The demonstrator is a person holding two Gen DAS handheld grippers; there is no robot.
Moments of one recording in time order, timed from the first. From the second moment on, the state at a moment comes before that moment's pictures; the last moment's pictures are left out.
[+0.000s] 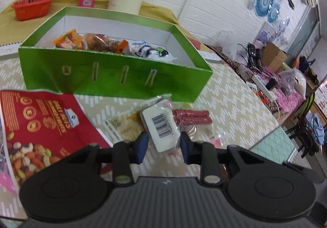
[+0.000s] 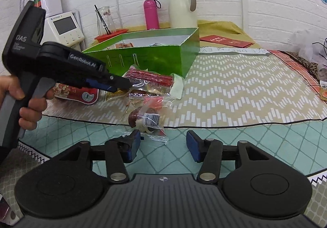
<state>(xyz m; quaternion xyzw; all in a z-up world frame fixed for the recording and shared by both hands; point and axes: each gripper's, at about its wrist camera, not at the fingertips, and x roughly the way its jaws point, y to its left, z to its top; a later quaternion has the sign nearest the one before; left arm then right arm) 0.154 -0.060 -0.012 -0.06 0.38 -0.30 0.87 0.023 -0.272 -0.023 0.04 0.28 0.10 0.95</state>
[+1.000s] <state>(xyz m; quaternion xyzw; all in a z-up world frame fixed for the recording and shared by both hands) 0.139 -0.130 -0.013 0.17 0.37 -0.38 0.83 0.005 -0.296 -0.022 0.05 0.28 0.08 0.95</state>
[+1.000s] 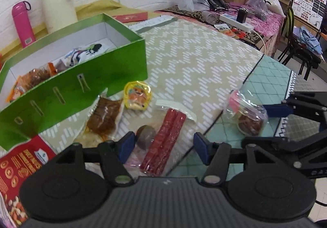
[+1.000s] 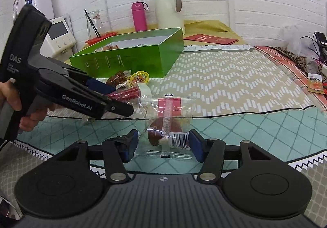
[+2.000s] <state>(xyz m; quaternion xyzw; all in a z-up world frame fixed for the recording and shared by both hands) 0.101 -0.118 -0.019 0.16 0.33 -0.34 0.87 0.024 -0.289 -0.023 0.05 0.28 0.07 0.96</state>
